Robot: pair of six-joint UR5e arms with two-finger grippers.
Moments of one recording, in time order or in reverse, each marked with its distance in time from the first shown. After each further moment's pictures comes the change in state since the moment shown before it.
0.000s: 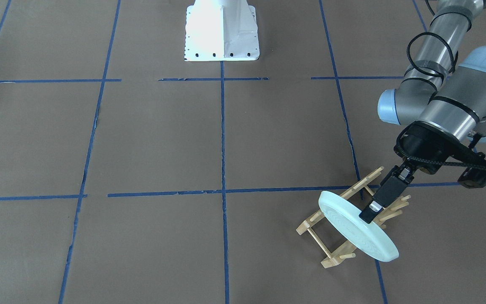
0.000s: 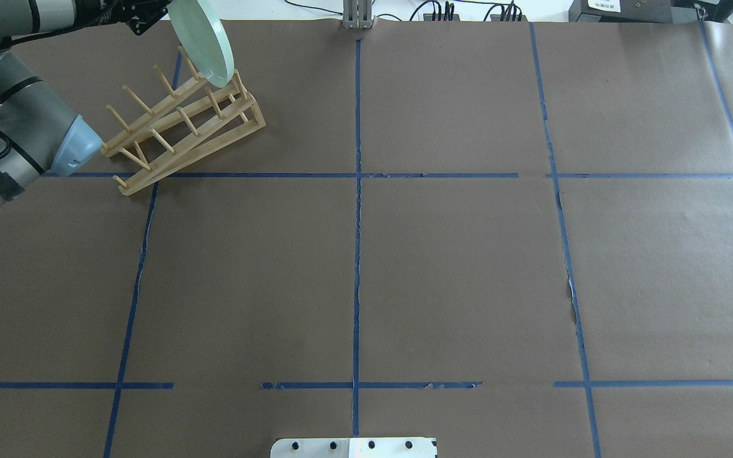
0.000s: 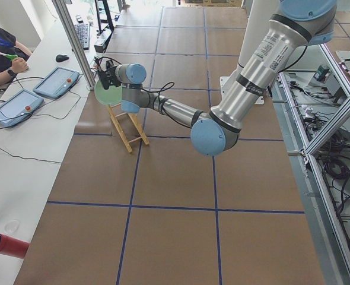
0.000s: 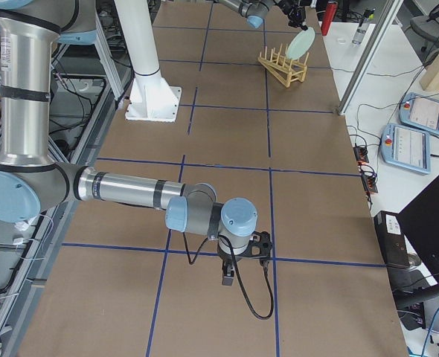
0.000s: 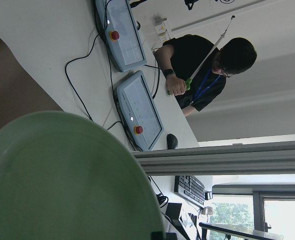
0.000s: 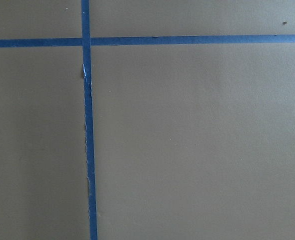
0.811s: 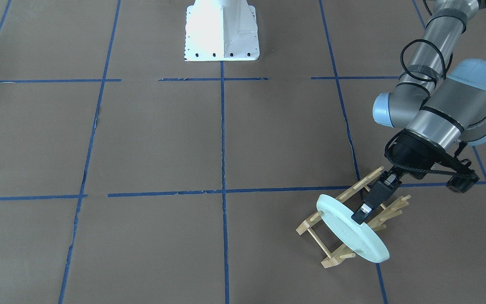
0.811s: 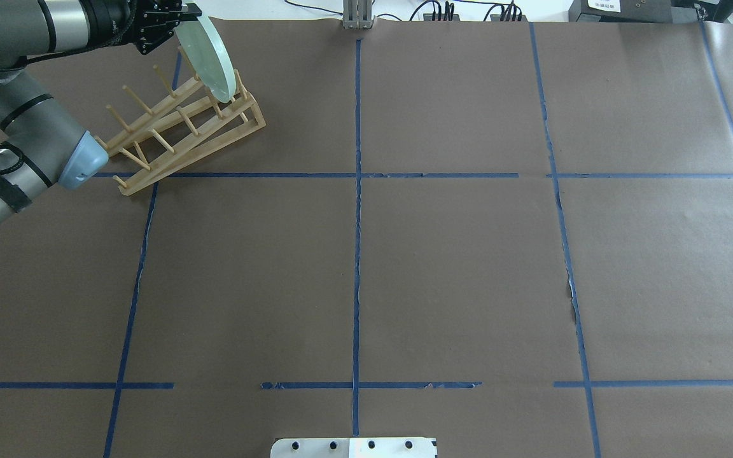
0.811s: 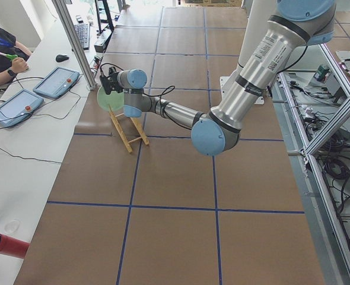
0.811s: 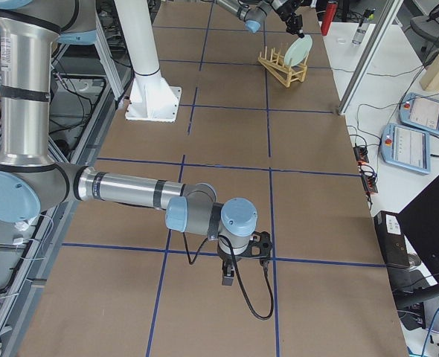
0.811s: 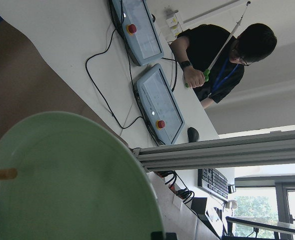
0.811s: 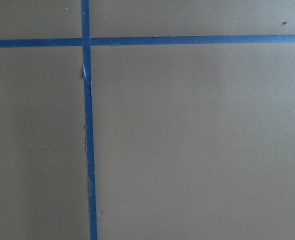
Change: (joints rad) left arm 0.024 0.008 0.031 -0.001 0.000 0.060; right arm 0.000 0.000 0.000 0.000 0.000 0.000
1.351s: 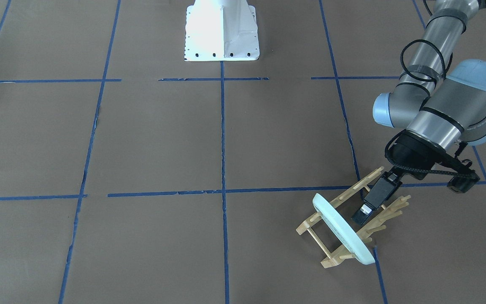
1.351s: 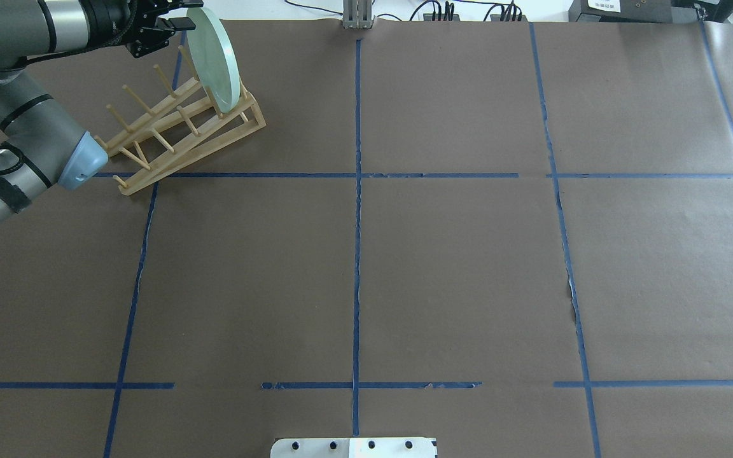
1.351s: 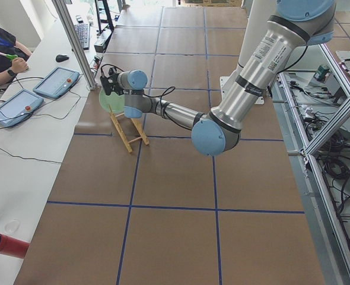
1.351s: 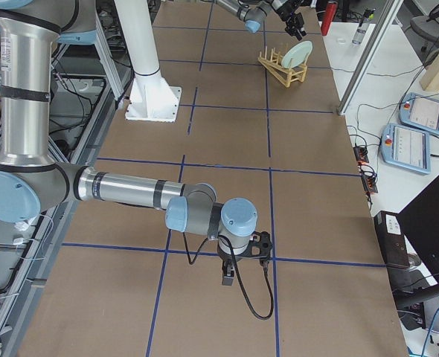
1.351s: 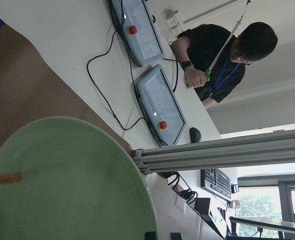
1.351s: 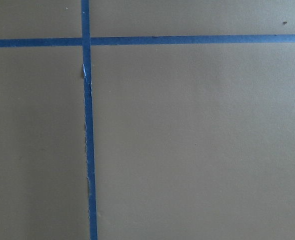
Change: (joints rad) left arm 0.000 0.001 -0.003 0.008 0.003 0.025; right arm -0.001 0.000 0.000 0.000 0.000 0.000
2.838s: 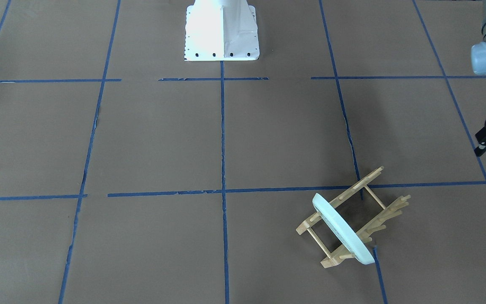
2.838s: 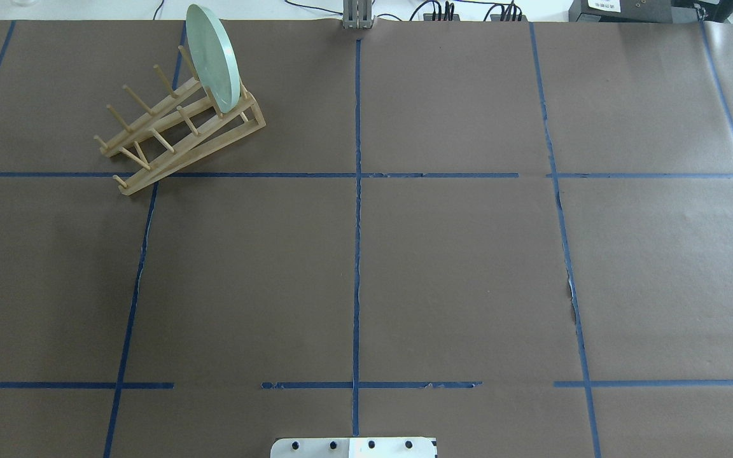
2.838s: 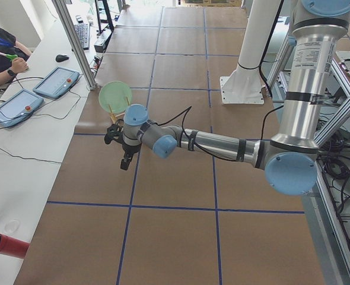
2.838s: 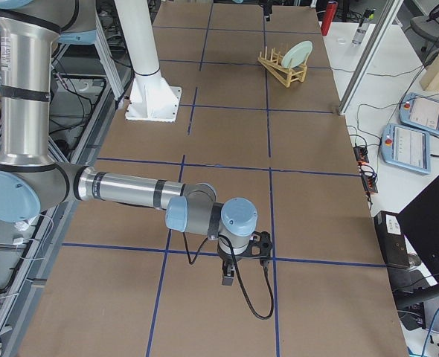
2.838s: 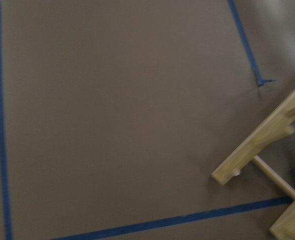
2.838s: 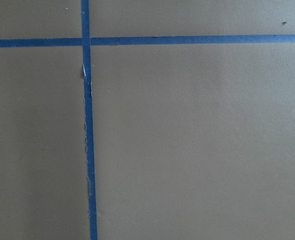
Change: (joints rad) left arm -0.353 0.519 -0.343 0.933 -0.336 1.620; right arm 0.000 0.000 0.000 0.000 0.000 0.000
